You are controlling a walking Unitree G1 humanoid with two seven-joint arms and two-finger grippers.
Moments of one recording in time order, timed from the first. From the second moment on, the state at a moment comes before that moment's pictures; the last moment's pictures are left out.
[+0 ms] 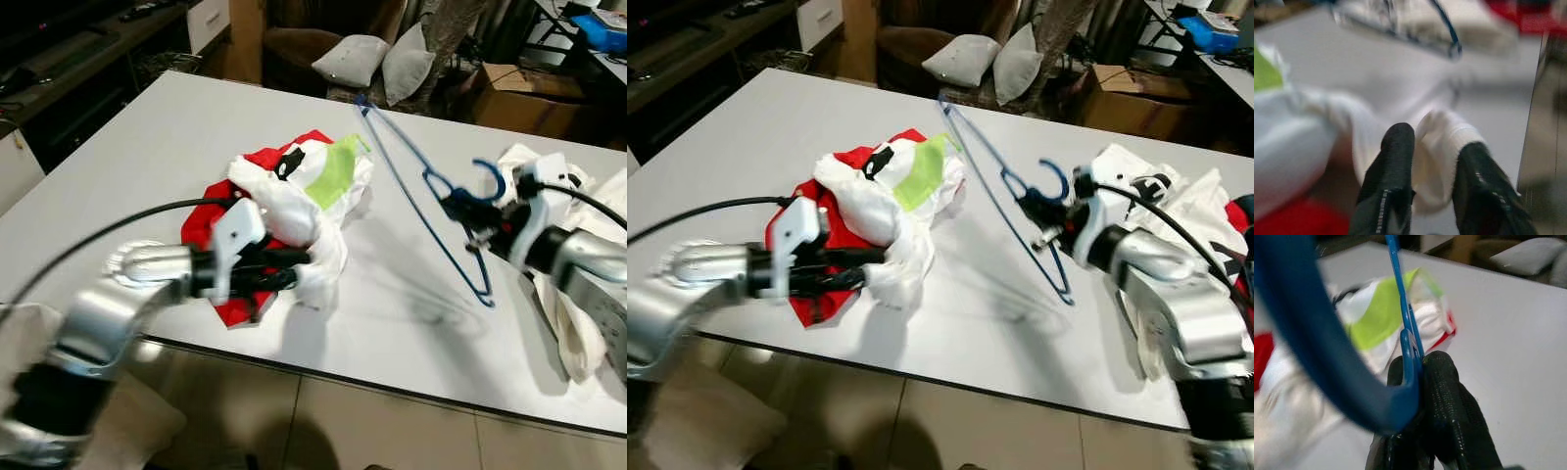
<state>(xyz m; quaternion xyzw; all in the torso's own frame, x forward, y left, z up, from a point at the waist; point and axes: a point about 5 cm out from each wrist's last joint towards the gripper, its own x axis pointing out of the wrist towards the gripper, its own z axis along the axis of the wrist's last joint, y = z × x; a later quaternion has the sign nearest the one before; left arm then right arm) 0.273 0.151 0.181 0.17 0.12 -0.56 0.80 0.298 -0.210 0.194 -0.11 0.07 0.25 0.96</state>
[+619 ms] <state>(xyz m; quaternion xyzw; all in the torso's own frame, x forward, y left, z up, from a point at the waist) 0.263 0.186 0.214 0.11 0.11 -0.54 0.83 0.289 -0.186 0.190 -0.01 0.05 0.17 0.98</state>
